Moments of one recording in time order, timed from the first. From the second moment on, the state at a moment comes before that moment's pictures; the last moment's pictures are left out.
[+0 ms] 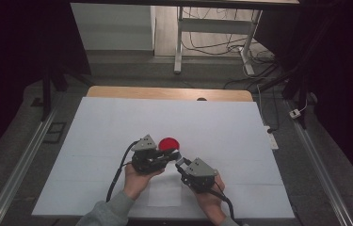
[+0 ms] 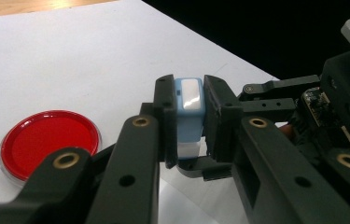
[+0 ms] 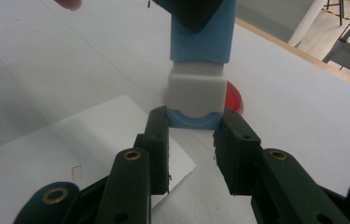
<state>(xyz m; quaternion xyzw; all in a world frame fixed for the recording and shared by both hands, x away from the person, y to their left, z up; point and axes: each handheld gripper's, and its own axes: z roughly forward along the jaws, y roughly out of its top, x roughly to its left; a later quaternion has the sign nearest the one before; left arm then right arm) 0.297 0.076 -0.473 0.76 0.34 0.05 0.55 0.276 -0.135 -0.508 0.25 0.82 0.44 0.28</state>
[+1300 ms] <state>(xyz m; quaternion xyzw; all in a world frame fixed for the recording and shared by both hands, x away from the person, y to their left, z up) 0.301 0.109 -0.461 0.72 0.36 0.07 0.59 0.279 -0.140 -0.513 0.23 0.85 0.40 0.28</state>
